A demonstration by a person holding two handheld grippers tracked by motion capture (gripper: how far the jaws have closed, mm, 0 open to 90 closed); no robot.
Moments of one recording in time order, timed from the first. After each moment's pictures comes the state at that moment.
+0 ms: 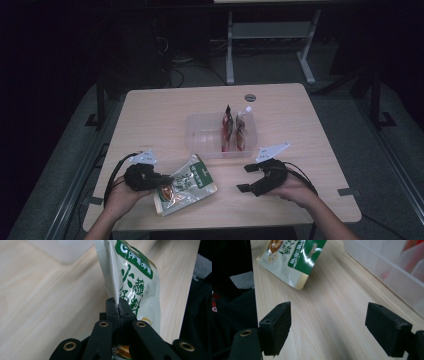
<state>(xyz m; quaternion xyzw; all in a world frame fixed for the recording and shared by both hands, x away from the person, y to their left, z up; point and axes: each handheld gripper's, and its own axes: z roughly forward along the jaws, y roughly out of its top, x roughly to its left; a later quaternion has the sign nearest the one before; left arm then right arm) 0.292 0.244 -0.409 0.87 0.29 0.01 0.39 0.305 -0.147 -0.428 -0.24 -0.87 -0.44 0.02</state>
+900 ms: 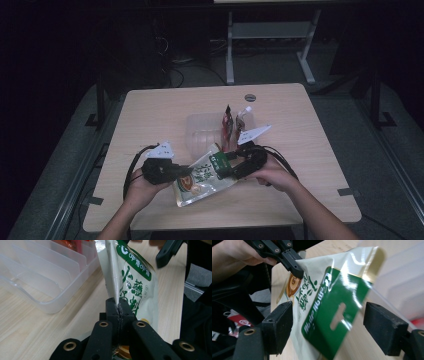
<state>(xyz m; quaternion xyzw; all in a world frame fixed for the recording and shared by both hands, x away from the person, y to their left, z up) 0.298 0.199 -0.389 0.87 0.24 0.05 0.43 0.345 -0.098 -0.410 -0.21 -0.84 -0.48 0.09</state>
